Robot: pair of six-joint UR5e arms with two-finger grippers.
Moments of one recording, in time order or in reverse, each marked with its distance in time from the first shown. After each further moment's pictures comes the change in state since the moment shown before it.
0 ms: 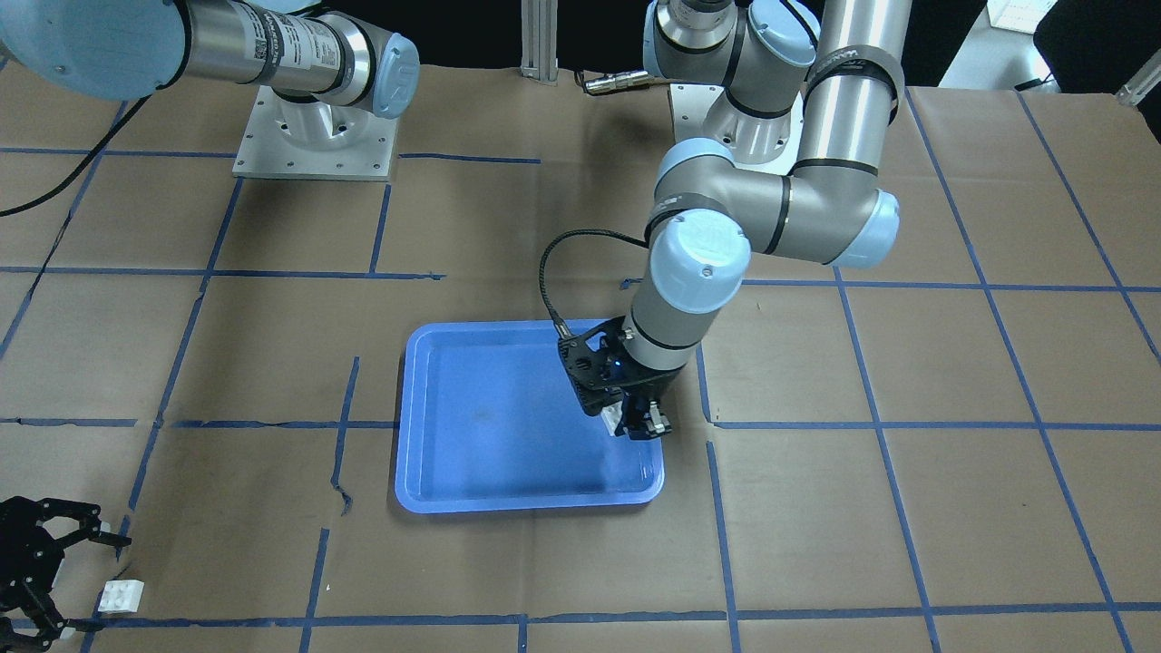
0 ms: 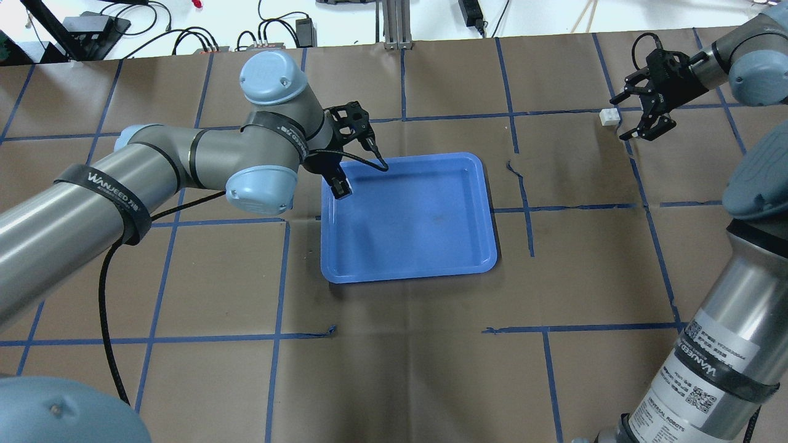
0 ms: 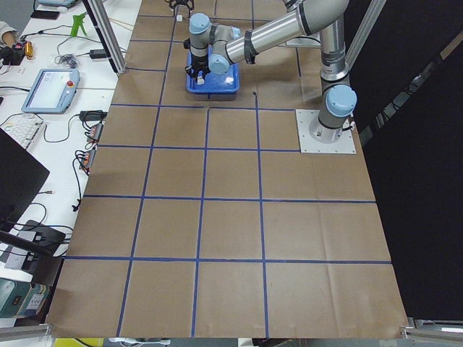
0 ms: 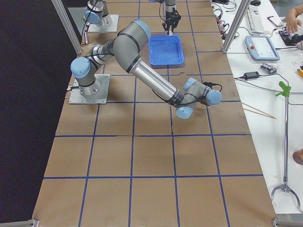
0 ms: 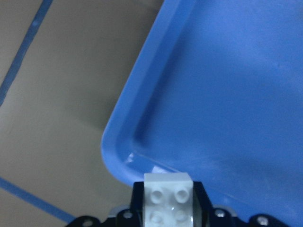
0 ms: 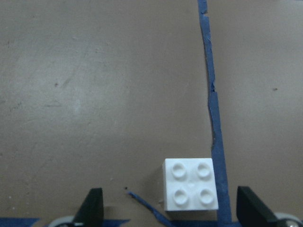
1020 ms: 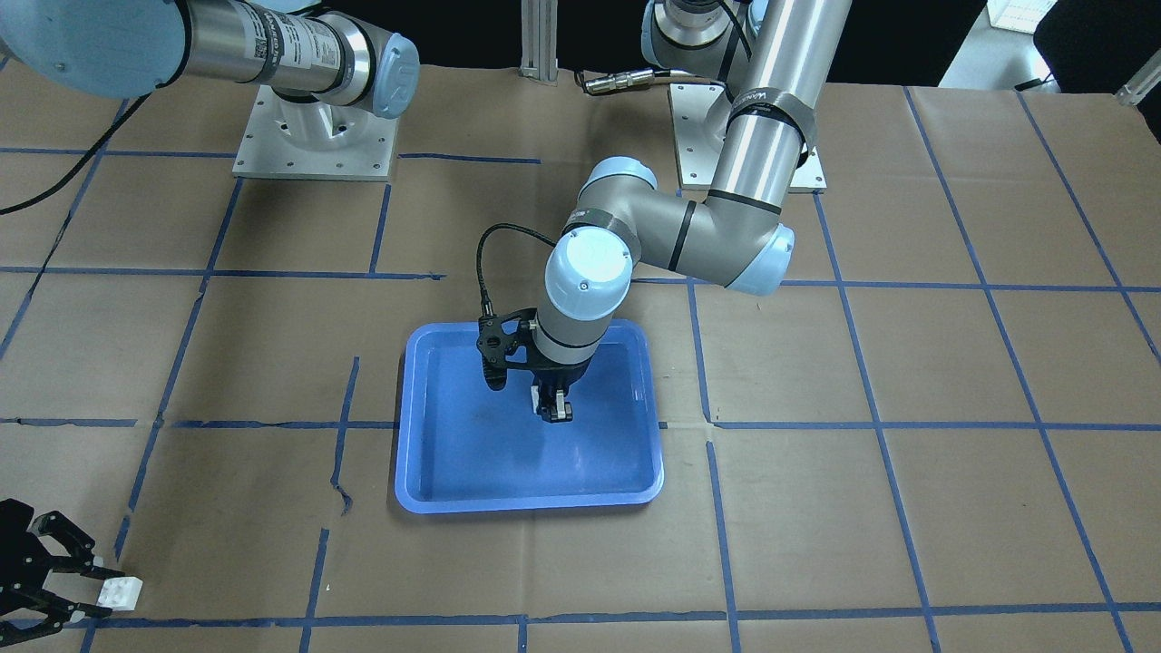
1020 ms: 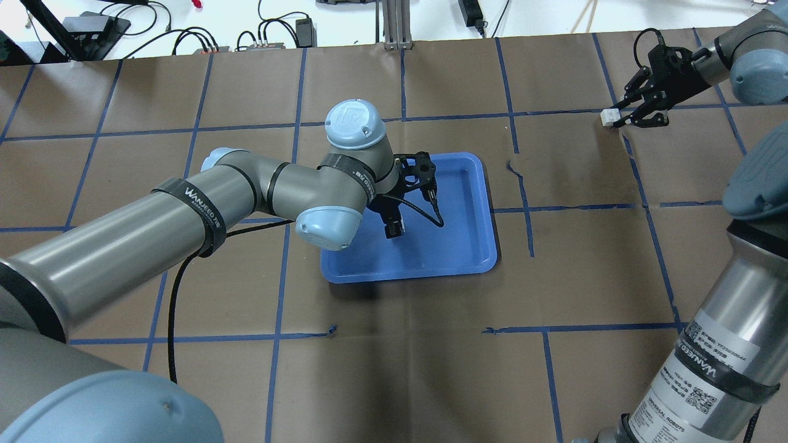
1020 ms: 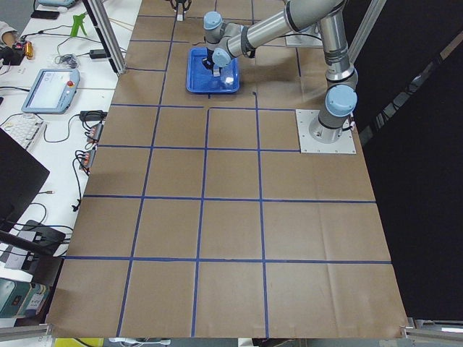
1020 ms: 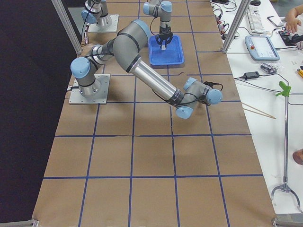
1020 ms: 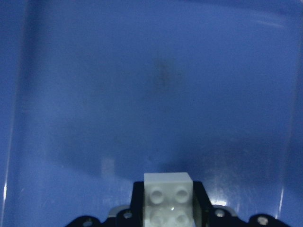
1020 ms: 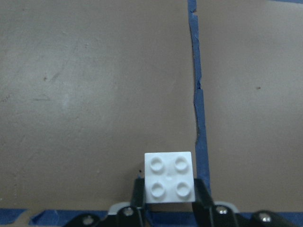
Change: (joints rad) left arm -0.120 -0.101 -0.004 0.057 -0.036 0.070; right arm 0.000 -0.007 -0.005 -0.039 0.001 0.001
